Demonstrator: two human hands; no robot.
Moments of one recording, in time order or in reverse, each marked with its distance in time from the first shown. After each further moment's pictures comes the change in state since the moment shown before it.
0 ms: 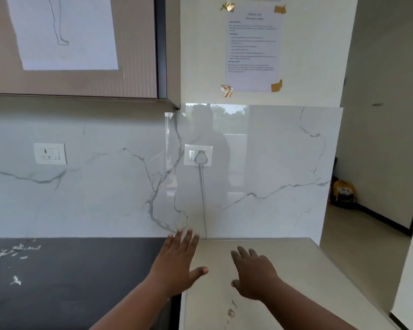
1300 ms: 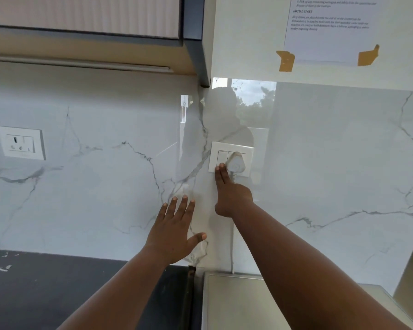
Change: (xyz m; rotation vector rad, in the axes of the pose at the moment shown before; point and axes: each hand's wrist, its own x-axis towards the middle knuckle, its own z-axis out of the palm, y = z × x) left_hand 0.196 -0.158 0.030 0.092 0.169 -0.172; right_hand 0.342 -0.038 -0.109 0.068 0.193 0.064
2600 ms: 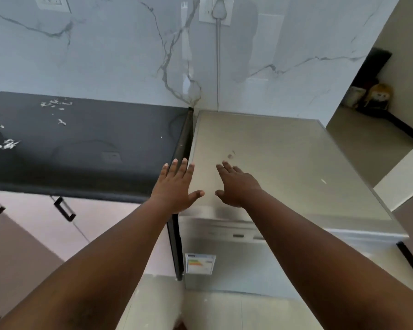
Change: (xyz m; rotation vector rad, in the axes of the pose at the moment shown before) left_hand -0.420 0.173 -0.051 -0.107 -0.475 -0.014; right_hand -0.510 0.010 0.093 0.119 -0.376 -0.169
